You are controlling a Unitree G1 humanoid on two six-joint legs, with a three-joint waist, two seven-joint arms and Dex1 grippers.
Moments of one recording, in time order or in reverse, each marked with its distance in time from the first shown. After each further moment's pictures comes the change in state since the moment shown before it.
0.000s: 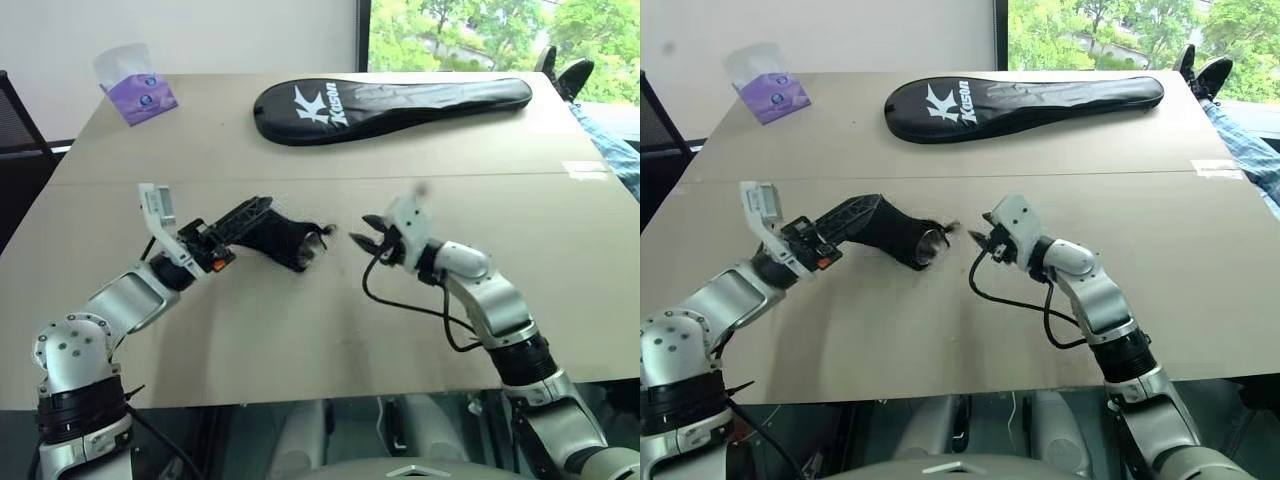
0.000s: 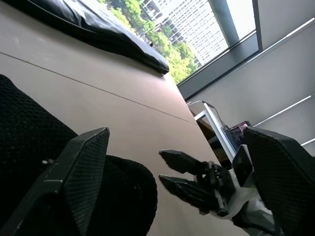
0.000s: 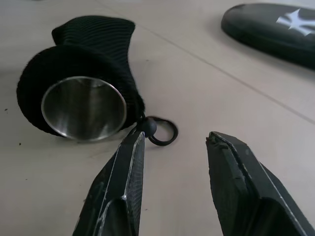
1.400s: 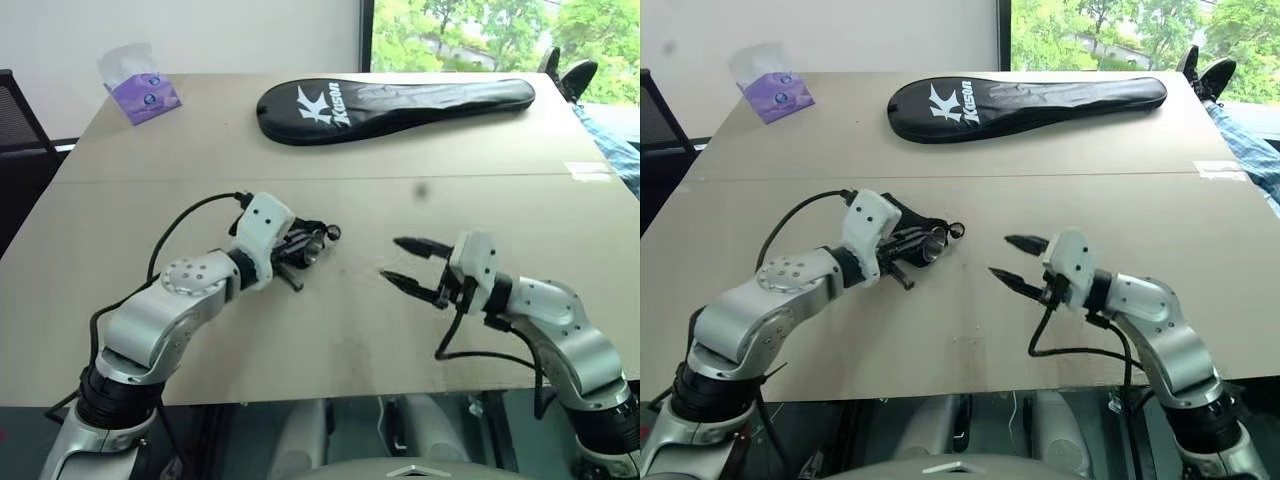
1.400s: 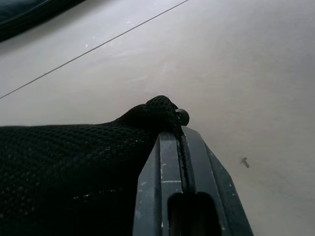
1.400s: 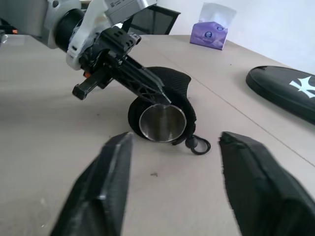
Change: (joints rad) left arm -0.063 0.059 -0.526 -0.357 0.988 -0.120 -0.063; right arm 0.295 -0.316 -0.138 -0.520 0.236 -0.056 0.155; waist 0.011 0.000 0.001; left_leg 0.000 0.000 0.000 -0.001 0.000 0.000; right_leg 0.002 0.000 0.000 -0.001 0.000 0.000
